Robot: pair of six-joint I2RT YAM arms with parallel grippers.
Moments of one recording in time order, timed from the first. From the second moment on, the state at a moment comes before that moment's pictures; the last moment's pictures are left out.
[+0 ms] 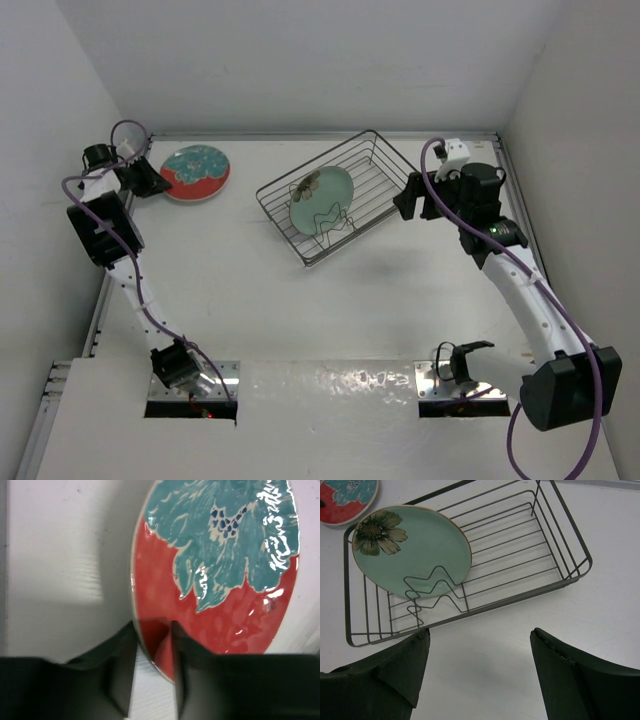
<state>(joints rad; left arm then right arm) 0.51 2.50 2.06 -0.56 0.66 -0.07 0.19 1.11 0.92 -0.23 -0.23 0.11</state>
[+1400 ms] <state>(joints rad) 0.26 2.02 2.22 -0.60 0.57 0.20 0.19 1.11 0.94 -0.23 -0.21 0.07</state>
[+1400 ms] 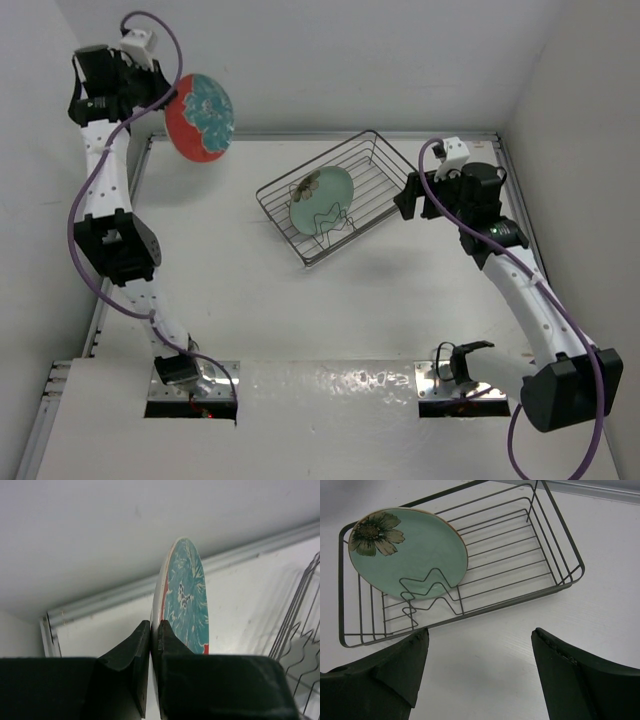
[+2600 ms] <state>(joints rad) -0.26 1.92 2.01 -0.69 0.41 0.55 0.19 0.93 0.83 -0.27 -0.15 0.03</state>
